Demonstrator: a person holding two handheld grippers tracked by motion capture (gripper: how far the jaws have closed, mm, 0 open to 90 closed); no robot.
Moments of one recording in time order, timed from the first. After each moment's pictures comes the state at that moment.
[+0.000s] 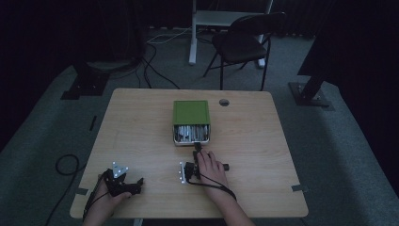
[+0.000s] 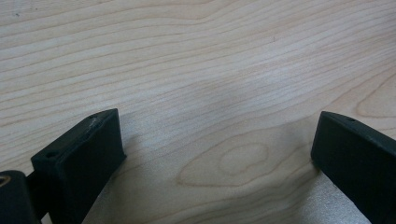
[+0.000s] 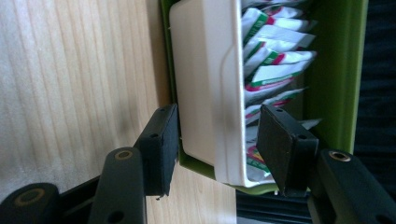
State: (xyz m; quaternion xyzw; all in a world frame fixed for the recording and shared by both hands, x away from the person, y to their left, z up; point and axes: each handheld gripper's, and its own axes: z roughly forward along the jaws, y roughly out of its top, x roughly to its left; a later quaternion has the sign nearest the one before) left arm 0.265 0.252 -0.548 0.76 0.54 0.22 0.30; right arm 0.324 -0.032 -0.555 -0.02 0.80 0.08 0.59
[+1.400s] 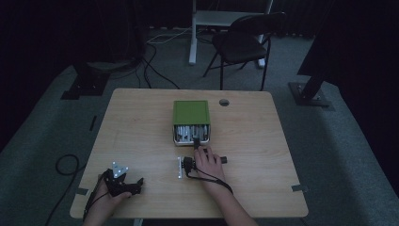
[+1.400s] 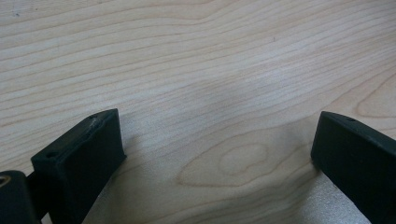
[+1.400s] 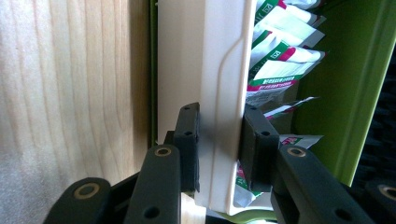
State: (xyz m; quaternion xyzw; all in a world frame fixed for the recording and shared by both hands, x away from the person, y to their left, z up) left arm 0.265 0.252 -0.548 0.76 0.54 0.22 0.30; right arm 0.348 -0.024 -0.562 -0.05 0.78 0.02 0.62
